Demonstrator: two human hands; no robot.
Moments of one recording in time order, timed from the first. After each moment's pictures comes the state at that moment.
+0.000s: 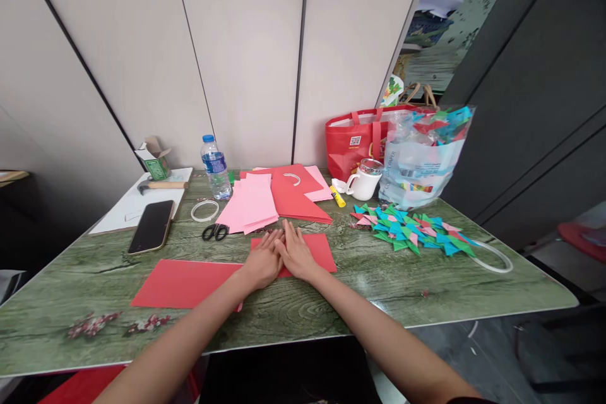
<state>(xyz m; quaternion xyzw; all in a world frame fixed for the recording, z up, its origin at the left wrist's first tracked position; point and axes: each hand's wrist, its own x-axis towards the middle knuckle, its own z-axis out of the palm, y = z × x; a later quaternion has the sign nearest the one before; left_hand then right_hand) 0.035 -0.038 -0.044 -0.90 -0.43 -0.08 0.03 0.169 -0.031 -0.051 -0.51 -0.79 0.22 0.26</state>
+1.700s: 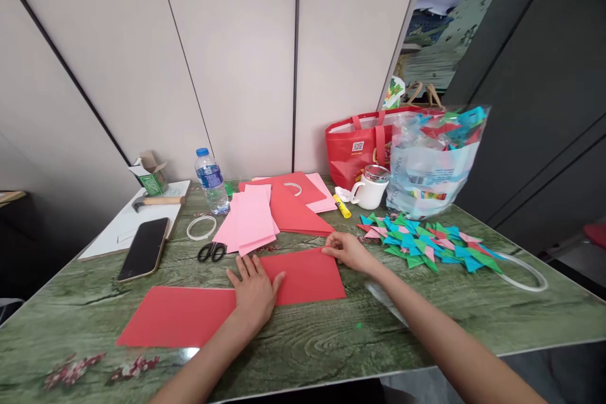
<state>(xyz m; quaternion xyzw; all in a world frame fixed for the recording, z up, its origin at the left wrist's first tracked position) 0.049 -0.062 -0.025 -0.68 -0.72 0.02 0.11 0.285 0.002 -0.020 -0.55 -0.73 0.33 0.25</state>
